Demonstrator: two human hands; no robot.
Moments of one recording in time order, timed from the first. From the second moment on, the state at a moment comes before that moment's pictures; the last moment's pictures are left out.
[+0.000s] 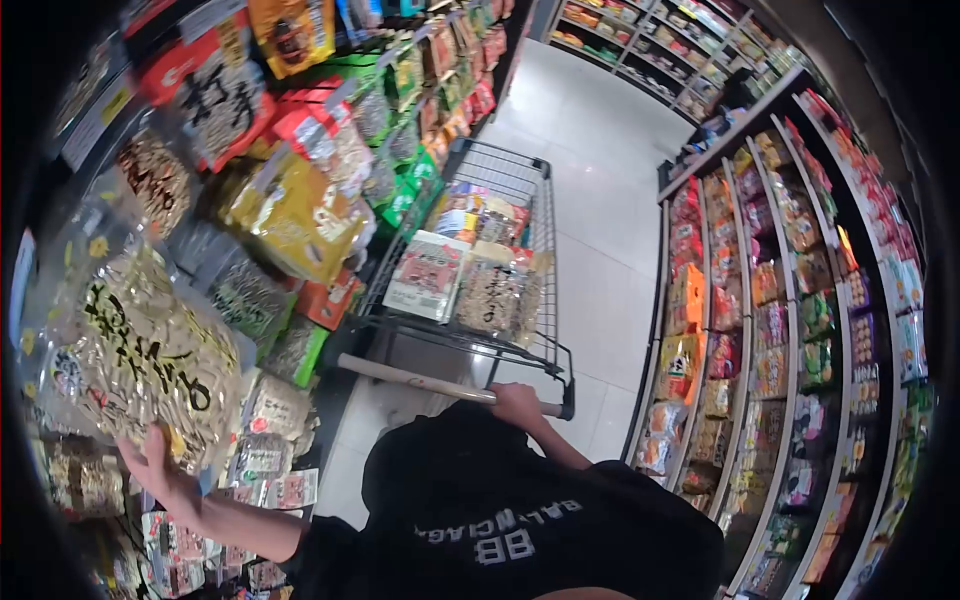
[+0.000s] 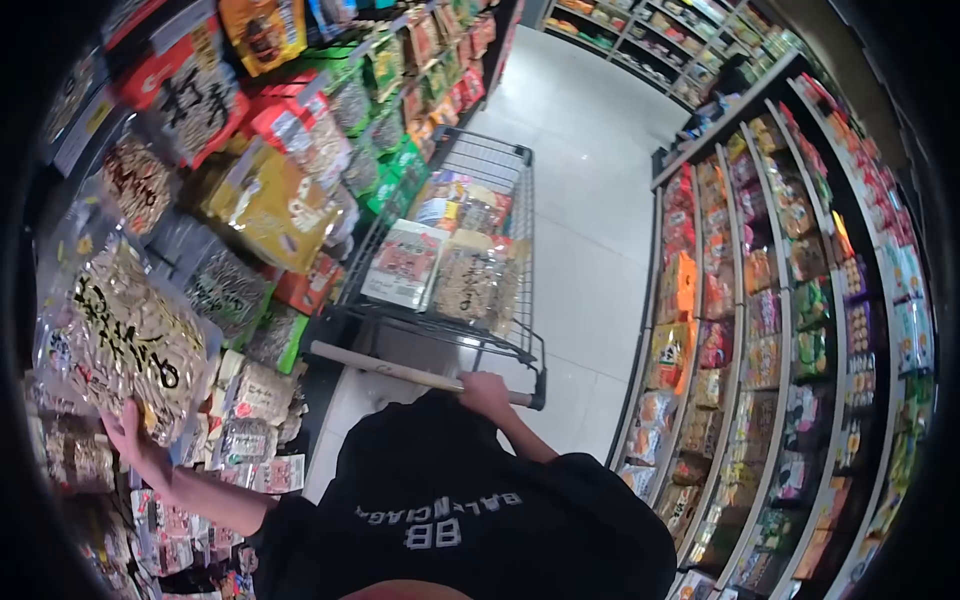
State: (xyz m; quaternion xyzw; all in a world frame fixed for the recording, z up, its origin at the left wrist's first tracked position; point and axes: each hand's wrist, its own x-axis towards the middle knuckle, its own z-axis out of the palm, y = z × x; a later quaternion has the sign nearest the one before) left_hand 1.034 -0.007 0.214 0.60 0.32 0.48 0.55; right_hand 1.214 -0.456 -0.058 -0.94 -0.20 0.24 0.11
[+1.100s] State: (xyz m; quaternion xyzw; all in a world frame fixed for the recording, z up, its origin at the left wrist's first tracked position) left_hand 1.159 -0.183 0.053 0.37 0.18 0.07 0.91; right_hand 1.303 -0.475 -0.048 -0.90 -0.20 0.36 0.13
